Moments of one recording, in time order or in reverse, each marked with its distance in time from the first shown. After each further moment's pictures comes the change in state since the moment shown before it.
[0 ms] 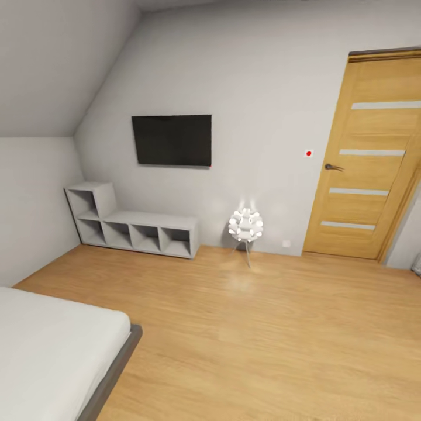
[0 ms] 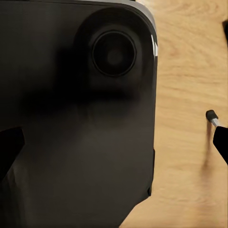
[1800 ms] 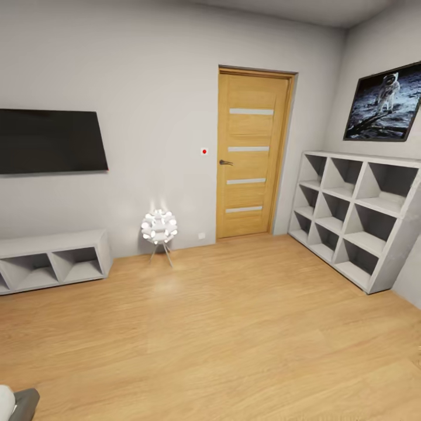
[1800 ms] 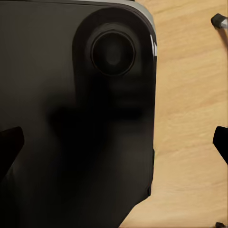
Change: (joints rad) left arm 0.001 0.000 0.000 0.000 0.000 0.000 0.000; right arm 0.000 -0.001 -0.001 0.000 0.000 0.000 0.000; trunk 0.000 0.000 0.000
